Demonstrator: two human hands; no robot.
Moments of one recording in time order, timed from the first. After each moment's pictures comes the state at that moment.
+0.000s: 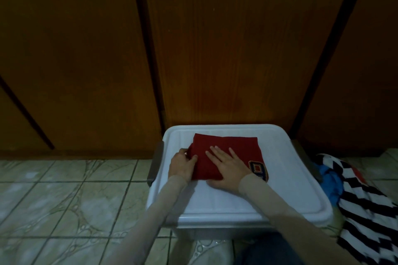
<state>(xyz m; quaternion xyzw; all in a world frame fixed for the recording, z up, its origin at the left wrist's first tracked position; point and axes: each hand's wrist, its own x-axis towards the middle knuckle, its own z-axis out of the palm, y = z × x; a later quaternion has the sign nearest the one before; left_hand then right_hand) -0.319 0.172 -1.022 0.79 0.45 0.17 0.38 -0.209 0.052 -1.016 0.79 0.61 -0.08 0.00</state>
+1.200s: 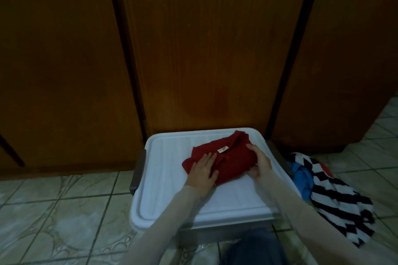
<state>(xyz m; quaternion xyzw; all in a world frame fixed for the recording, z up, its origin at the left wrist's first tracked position) -0.284 0.111 -1.031 0.95 0.17 0.08 0.27 -0.159 -0.011 -0.991 0.55 -0.10 -0.30 -0.78</state>
